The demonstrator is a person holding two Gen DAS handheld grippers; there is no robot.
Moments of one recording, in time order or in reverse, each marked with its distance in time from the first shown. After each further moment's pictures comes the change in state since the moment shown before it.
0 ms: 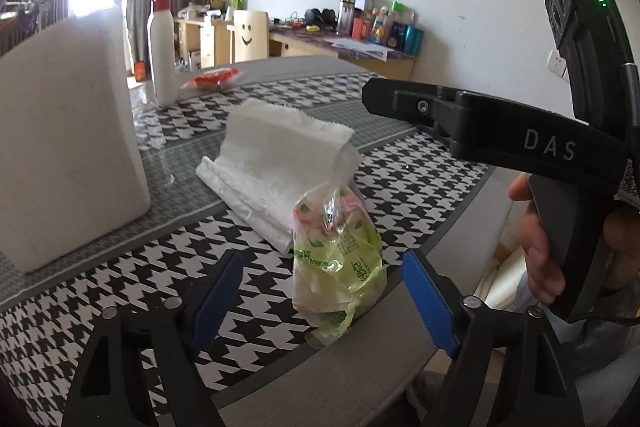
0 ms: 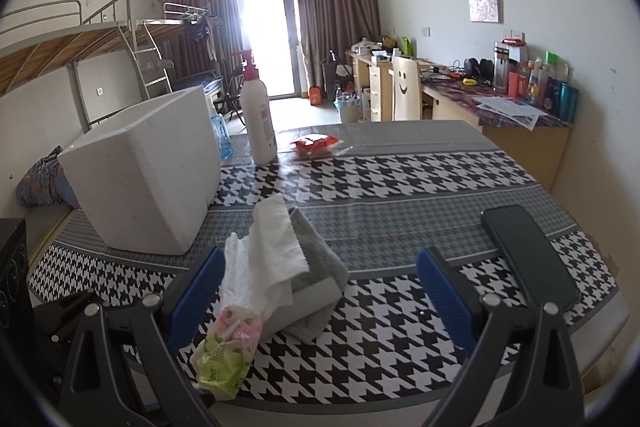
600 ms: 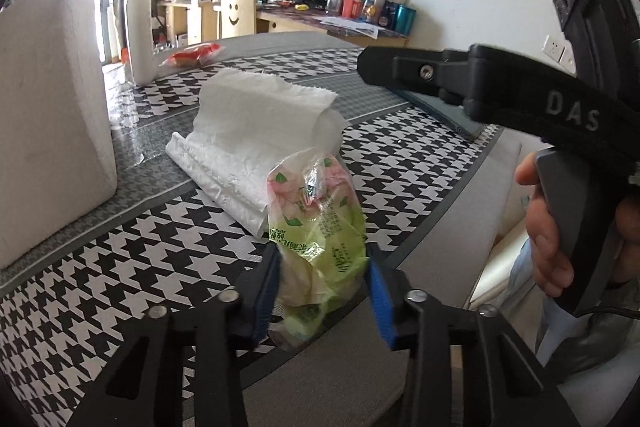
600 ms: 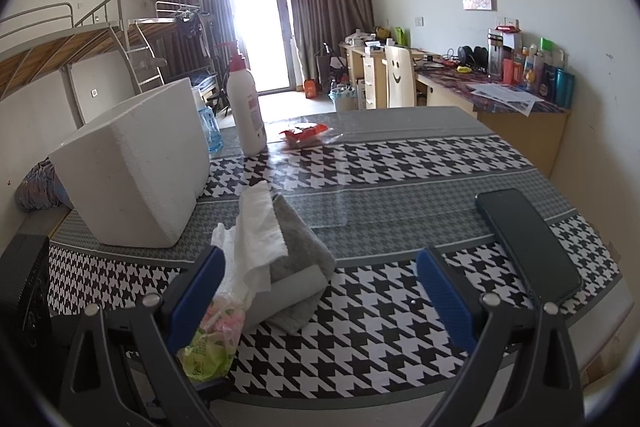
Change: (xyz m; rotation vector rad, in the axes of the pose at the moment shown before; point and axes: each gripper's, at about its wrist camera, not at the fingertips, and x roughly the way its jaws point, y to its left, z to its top) left arm 0.019 -0.006 -0.004 0.009 0.059 -0.035; right arm 0.005 -0.012 -0.008 0.032 0.023 -0.004
